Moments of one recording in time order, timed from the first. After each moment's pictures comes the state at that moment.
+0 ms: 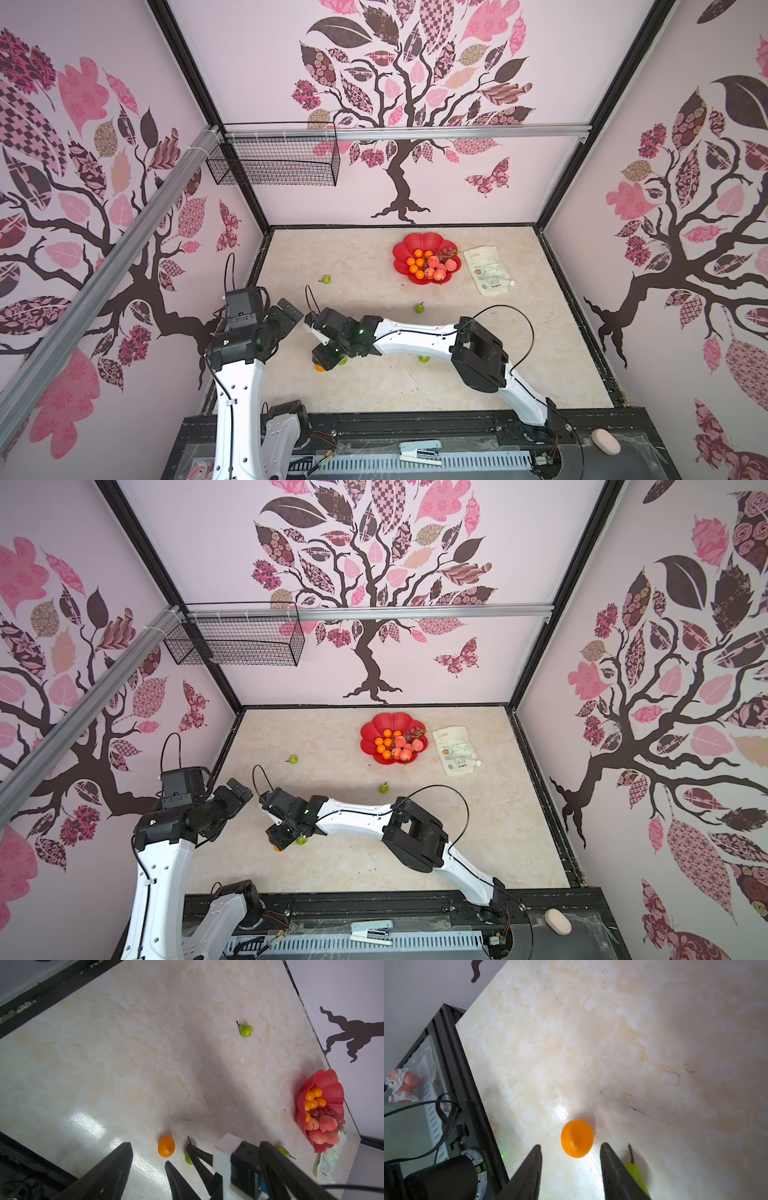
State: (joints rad) left arm 0.24 0.83 0.98 -1.10 0.06 -0.65; right arm 1.22 2.32 1.91 -0.47 -0.16 0.39
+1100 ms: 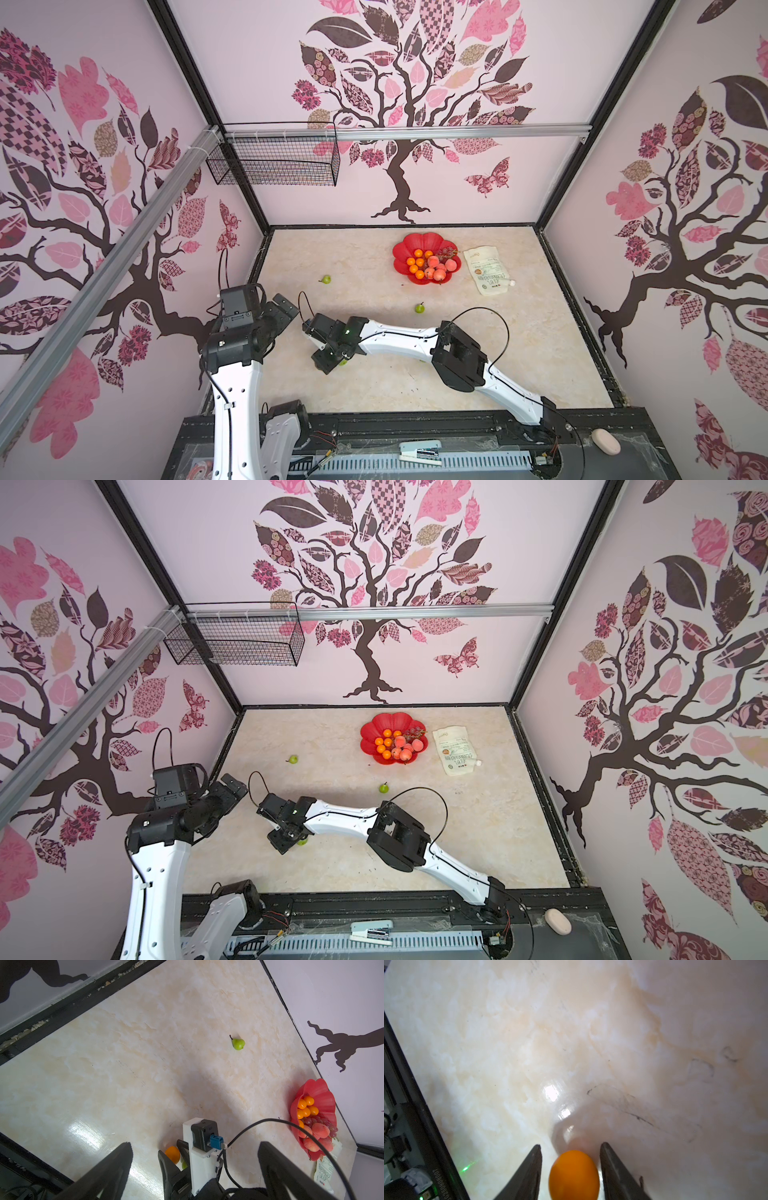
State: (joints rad) left arm 0.24 0.83 1.02 -1.09 0.06 -0.65; right arm 1.22 2.49 2.13 -0.68 -0.14 0.37
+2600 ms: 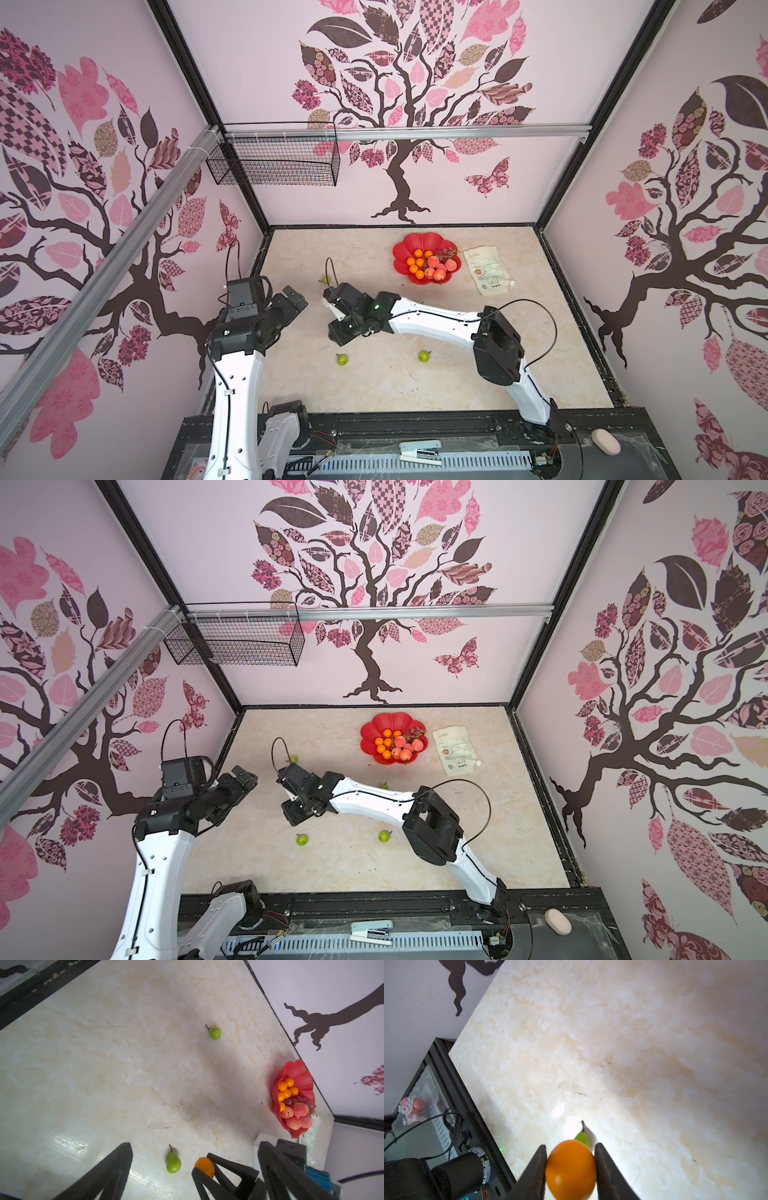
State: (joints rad) left arm 0.17 0.89 1.02 -0.99 0.16 -0.63; right arm 1.09 2.16 1.87 -0.60 -0.13 0.46
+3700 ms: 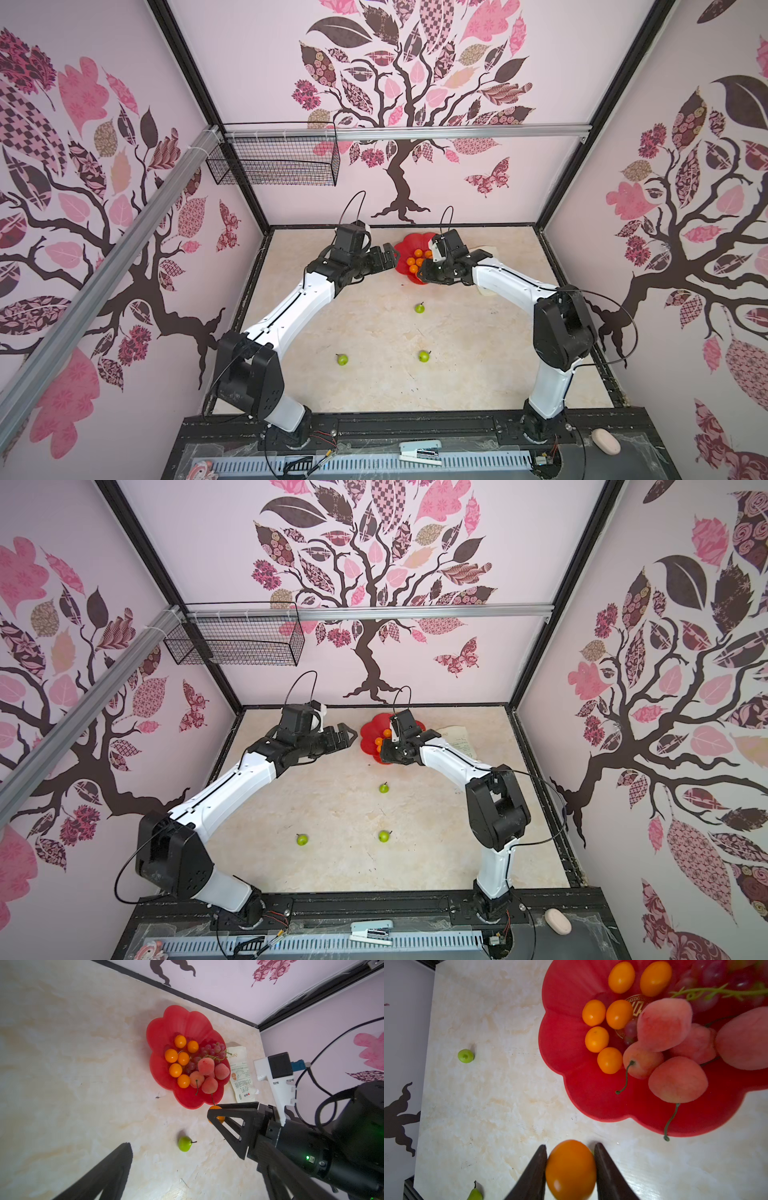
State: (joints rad) left arm -0.43 1.57 1.32 -0.36 0.24 -0.61; right arm 0.49 1.86 1.45 -0.48 -0.18 0.53
